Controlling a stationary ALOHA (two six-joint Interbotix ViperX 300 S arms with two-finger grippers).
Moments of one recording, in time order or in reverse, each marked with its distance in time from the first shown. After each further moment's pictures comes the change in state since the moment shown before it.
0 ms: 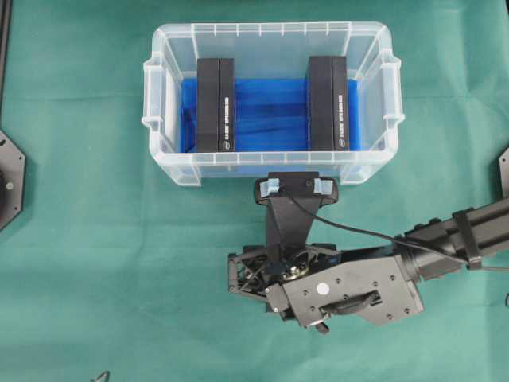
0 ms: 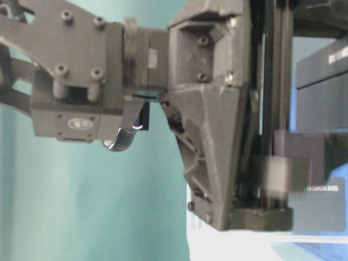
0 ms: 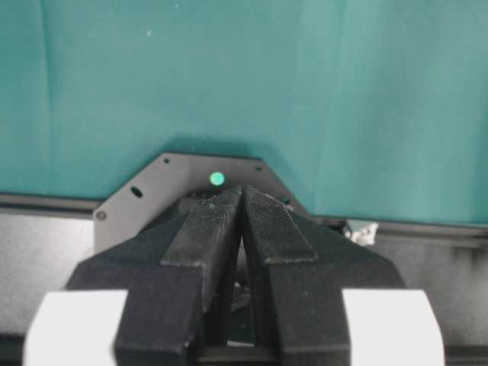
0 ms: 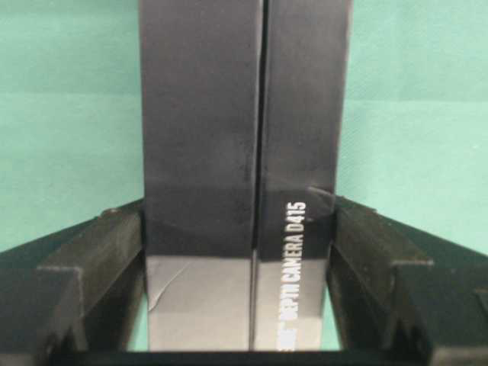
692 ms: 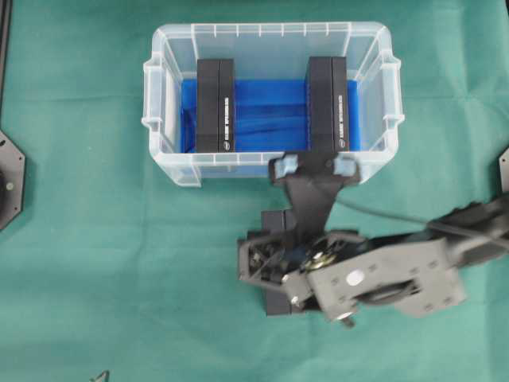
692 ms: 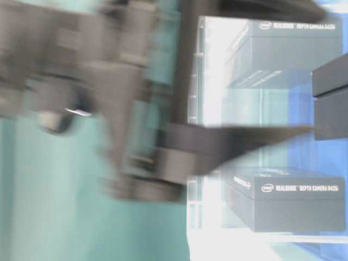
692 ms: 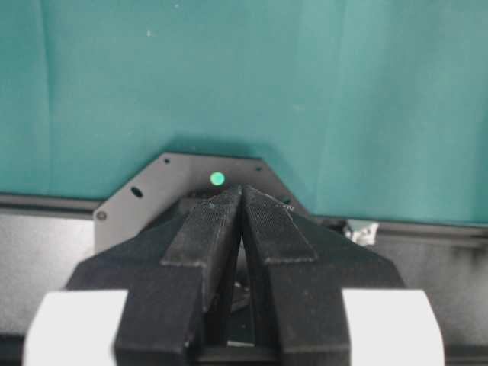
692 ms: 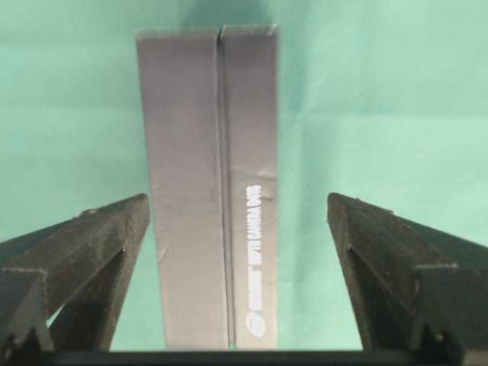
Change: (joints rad) left arm 0.000 0.002 0.000 0.000 0.000 0.002; right arm -0.008 -0.124 -0.020 -0.048 0.141 -0.026
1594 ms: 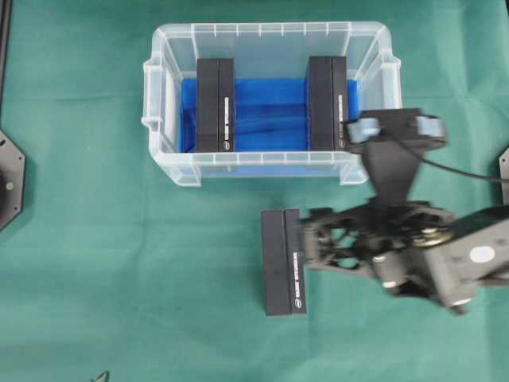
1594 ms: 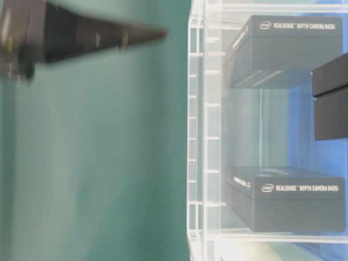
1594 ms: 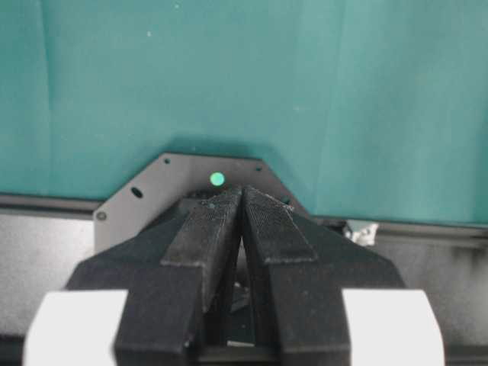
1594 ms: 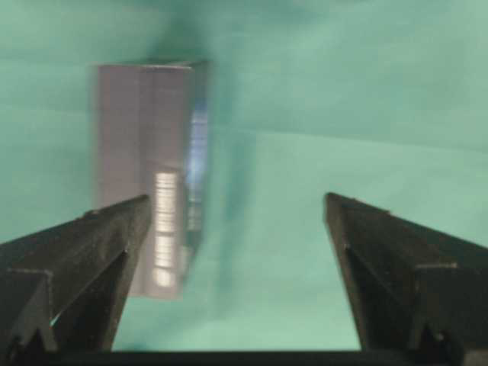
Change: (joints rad) left arm 0.000 -0.005 0.000 0.000 0.000 0.000; right arm 0.048 -0.290 0.186 -0.031 0.060 -0.040
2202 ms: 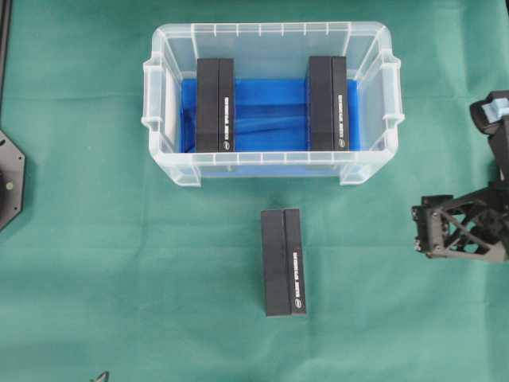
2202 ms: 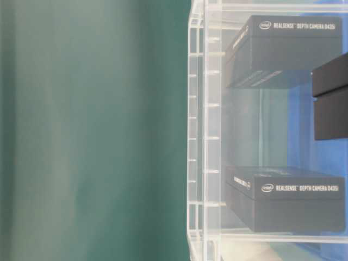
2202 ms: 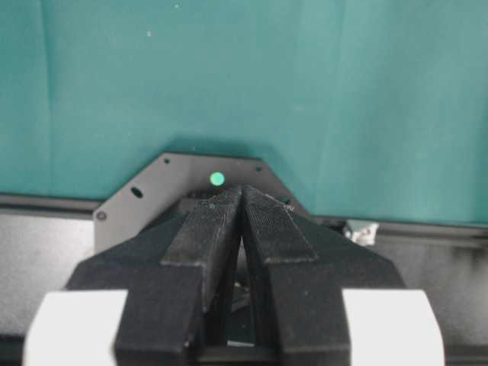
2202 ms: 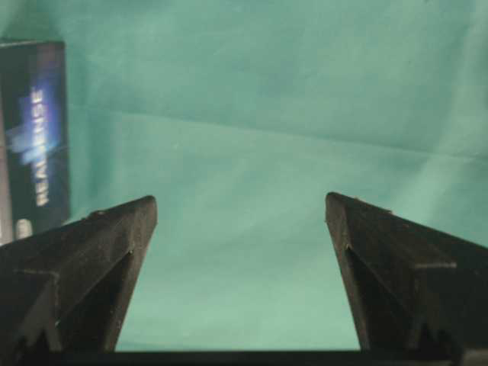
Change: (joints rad) left arm 0.002 0.000 0.002 0.000 0.000 0.000; right arm 0.081 -0.341 0.328 0.032 0.021 0.035
